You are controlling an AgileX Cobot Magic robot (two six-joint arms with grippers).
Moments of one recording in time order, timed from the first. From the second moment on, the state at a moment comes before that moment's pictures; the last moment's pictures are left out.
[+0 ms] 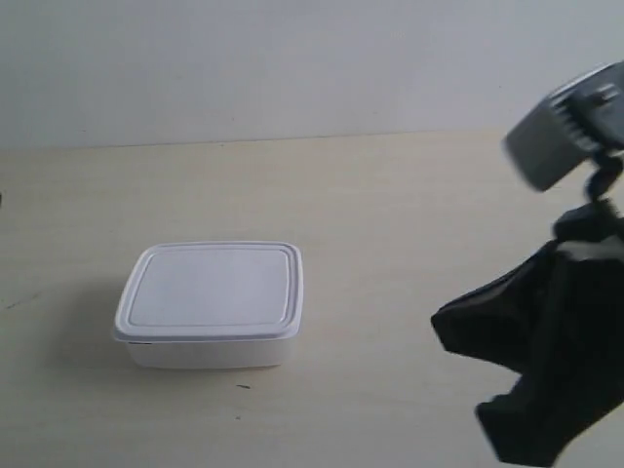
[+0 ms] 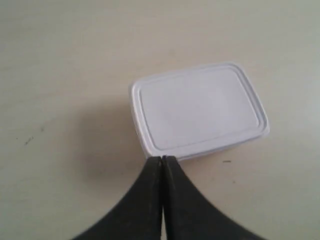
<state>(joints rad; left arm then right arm) -0.32 0.95 -0.86 0.04 0.81 -0.21 0.81 0.92 -0.71 0.17 0.70 -0.03</state>
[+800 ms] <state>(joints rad) -0.40 1.34 -0.59 -0.19 0.42 -0.17 0.81 1.52 -0.71 0.41 0.24 -0.29</state>
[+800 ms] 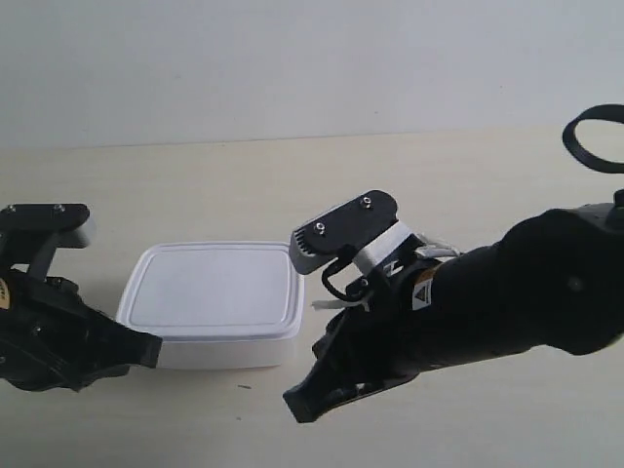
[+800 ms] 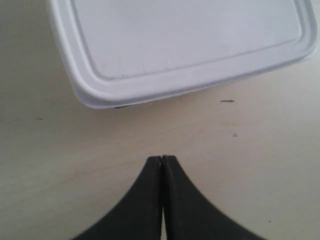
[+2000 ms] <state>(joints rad) -0.40 1.53 -0.59 -0.29 0.26 -0.17 0.81 1.80 -0.81 1.62 0.20 -1.11</state>
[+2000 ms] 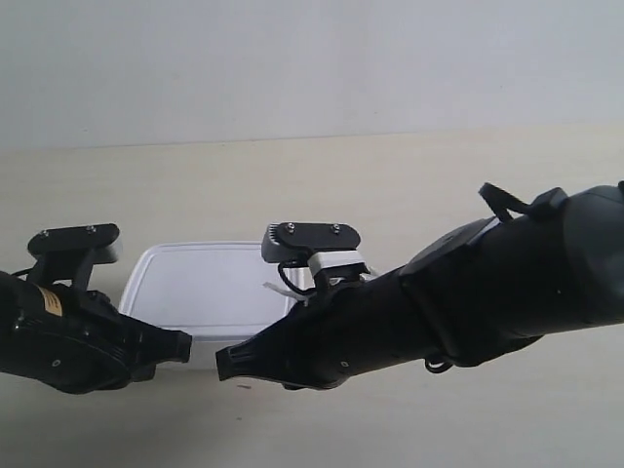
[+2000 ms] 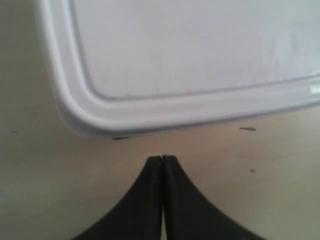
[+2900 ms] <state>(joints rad) -0.40 1.71 -0.63 -0.29 0.08 -0.17 0.81 1.94 -0.94 1.62 0.09 -1.25</state>
